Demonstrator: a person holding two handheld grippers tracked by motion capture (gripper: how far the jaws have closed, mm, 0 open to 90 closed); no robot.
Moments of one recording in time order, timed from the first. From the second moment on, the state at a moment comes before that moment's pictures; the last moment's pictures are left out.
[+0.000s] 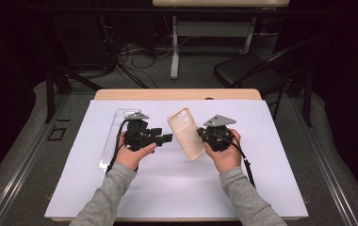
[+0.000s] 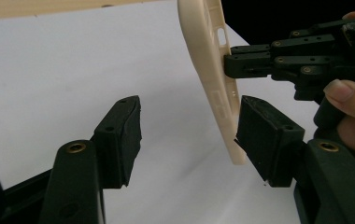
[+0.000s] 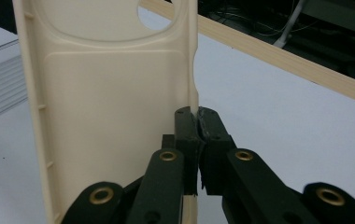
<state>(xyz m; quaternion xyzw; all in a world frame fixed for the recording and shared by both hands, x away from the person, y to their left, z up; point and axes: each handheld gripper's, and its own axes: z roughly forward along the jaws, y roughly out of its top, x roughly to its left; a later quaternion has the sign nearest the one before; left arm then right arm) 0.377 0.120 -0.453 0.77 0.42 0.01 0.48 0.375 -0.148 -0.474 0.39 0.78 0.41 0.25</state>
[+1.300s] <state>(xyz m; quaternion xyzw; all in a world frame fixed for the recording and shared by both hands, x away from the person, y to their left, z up) 0.375 0.117 -0.473 0.73 0.45 -0.06 0.51 0.366 -0.131 -0.482 0.37 0.79 0.43 0.22</state>
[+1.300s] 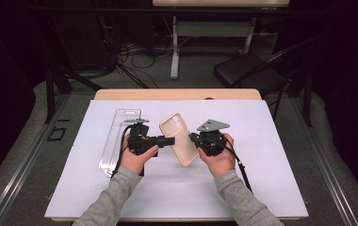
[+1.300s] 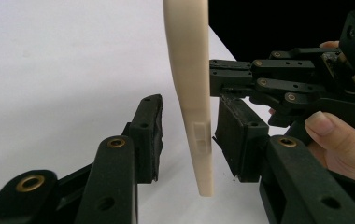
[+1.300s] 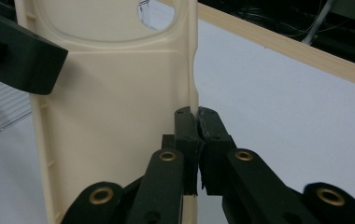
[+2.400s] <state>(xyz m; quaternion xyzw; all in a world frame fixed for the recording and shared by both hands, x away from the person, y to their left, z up) 0.373 0.118 -0.475 0.71 0.48 -0.09 0.51 0.363 -0.123 -0.485 0.36 0.80 0.43 0.21</state>
